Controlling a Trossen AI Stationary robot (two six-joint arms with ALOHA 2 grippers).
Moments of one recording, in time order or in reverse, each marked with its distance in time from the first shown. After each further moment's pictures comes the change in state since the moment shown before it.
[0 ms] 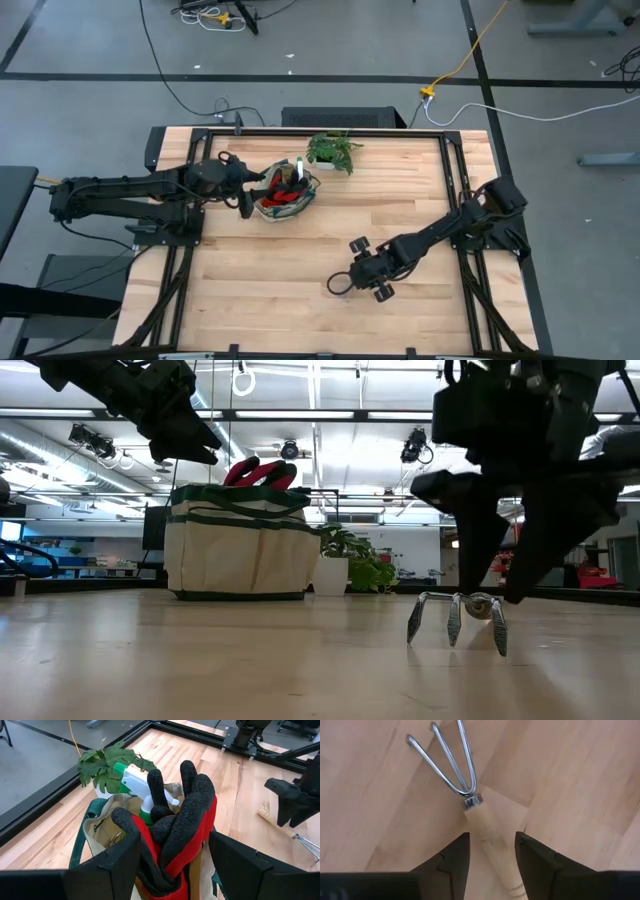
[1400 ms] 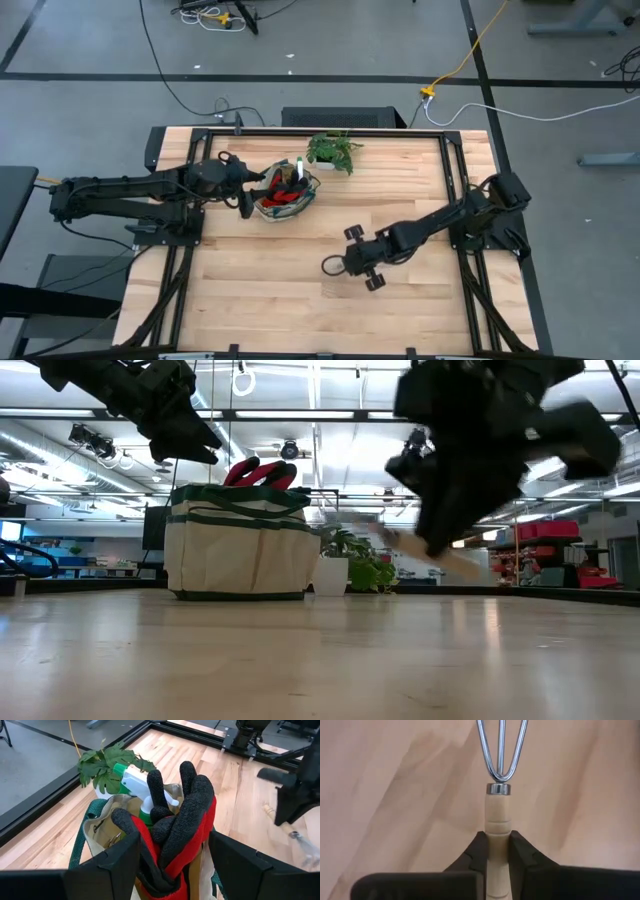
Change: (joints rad) left arm 0.000 0.000 0.000 0.003 0.000 -0.001; right arm -0.094 -0.057 0.000 0.075 0.008 -0.051
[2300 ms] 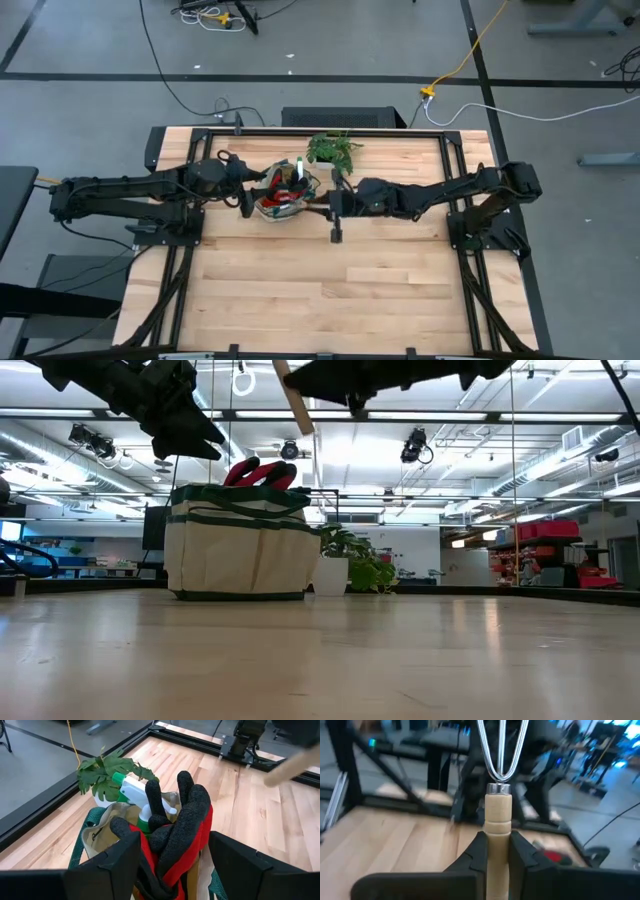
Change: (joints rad) left arm 0.000 0.000 0.000 0.033 0.000 0.001; right arm -0.270 -0.127 0.001 0.770 -0.002 -0.037
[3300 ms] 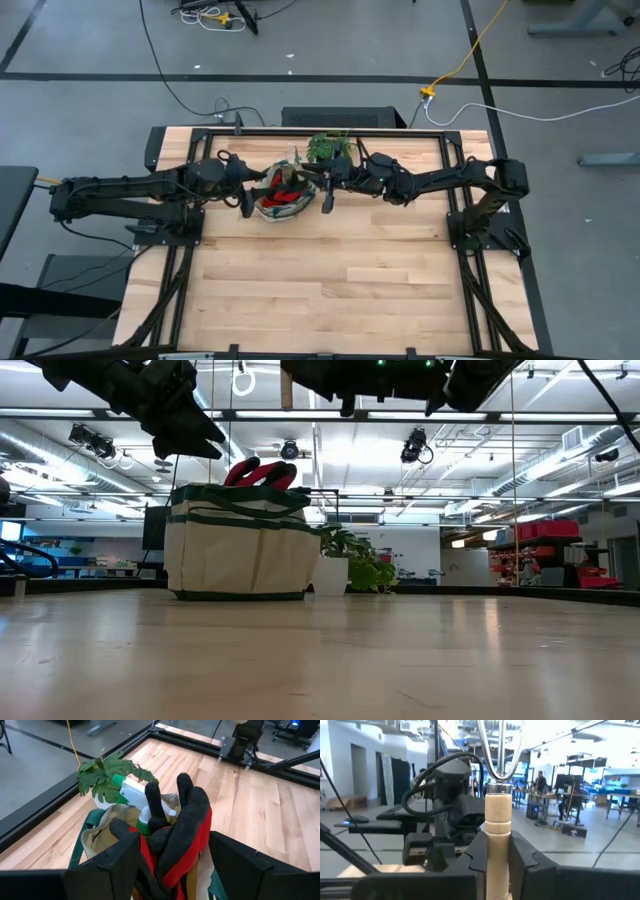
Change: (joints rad) left arm 0.000 0.000 0.000 0.008 0.000 0.000; right arm -0.160 0.078 0.001 0.439 -0.087 0.094
